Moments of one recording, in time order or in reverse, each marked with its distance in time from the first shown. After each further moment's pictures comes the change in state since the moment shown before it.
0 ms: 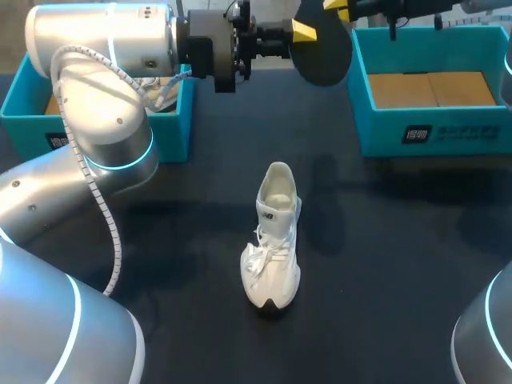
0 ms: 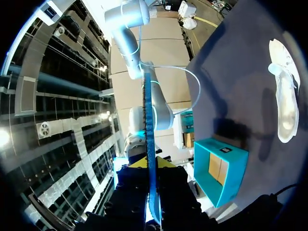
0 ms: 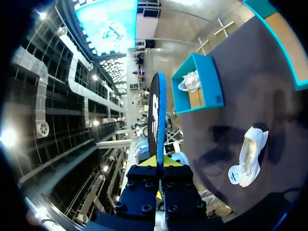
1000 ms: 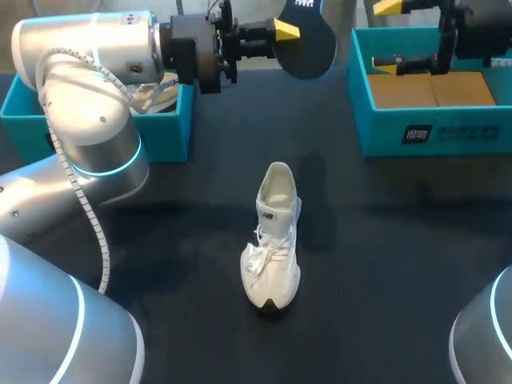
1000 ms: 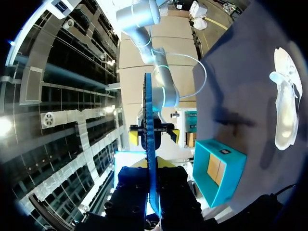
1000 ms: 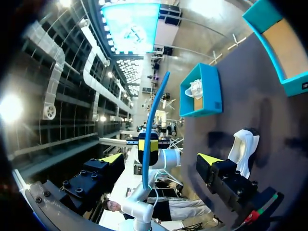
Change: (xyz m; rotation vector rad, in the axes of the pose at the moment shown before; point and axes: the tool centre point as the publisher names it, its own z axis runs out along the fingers) left arm 0.000 0.004 -0.024 -0.030 -0.042 -0.063; right arm -0.036 -0.058 -0.064 -0.080 0.072 -0.186
